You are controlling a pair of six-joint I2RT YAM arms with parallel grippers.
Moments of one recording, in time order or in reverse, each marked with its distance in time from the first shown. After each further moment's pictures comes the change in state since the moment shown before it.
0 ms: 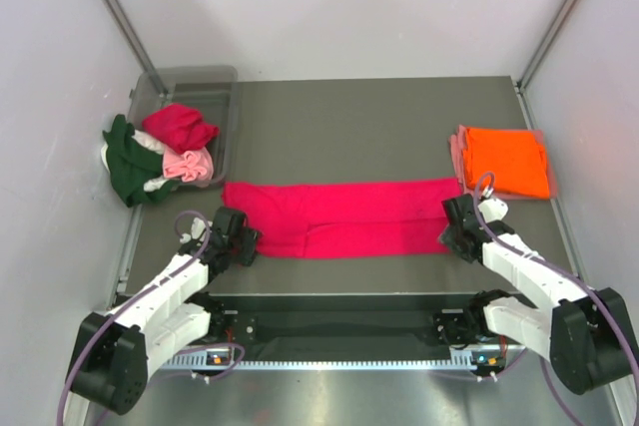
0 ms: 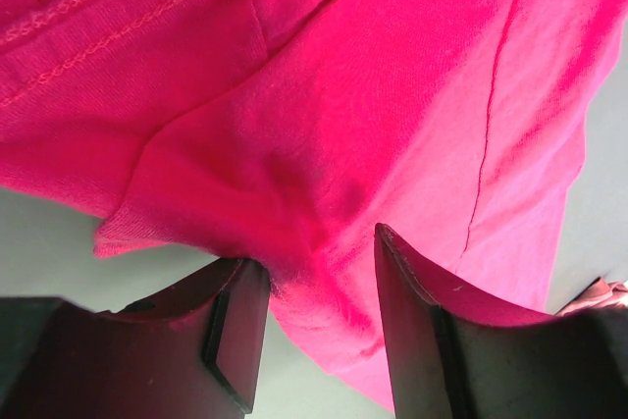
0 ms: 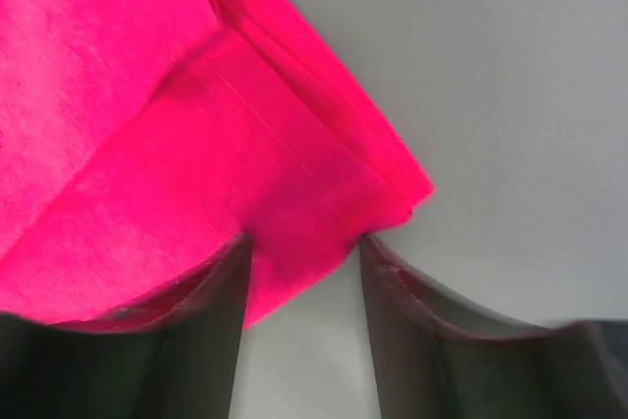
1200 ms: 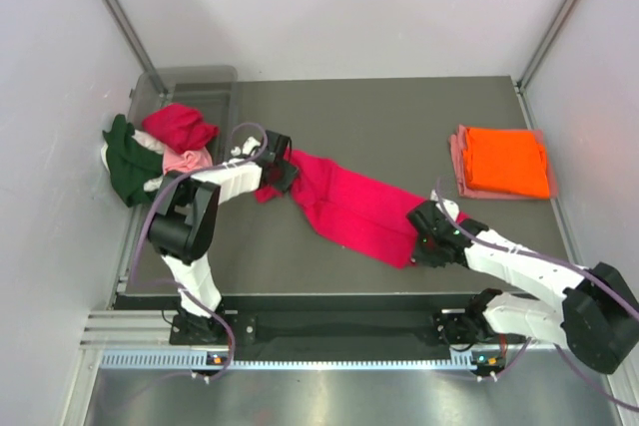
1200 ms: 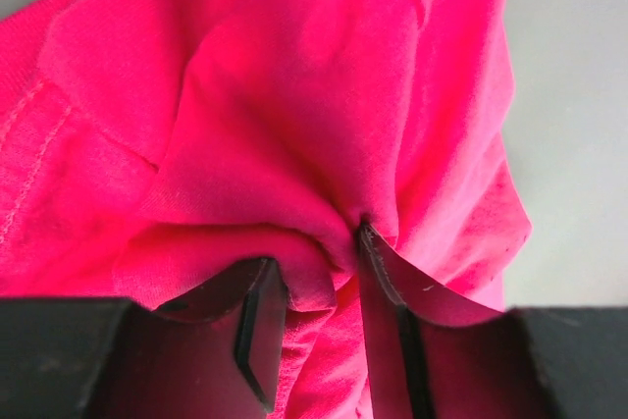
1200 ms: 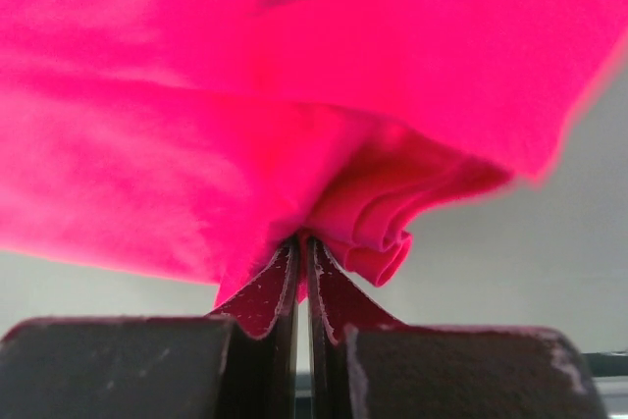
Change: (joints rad) left arm -0.030 0.863 0.685 0.202 0.018 0.298; right arm 0.318 0.050 0.066 -0.047 -0.182 -0.018
